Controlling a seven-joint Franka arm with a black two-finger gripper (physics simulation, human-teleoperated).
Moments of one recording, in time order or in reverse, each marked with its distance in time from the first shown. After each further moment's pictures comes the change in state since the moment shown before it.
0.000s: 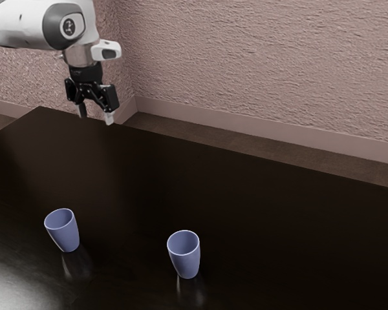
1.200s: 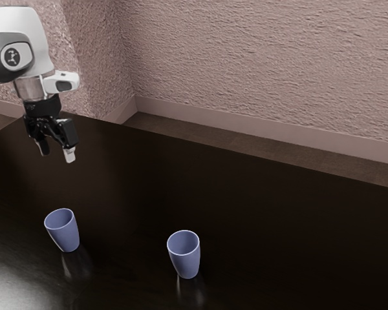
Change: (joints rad) arm -0.005 -0.396 0.029 -0.501 0.030 0.049 0.033
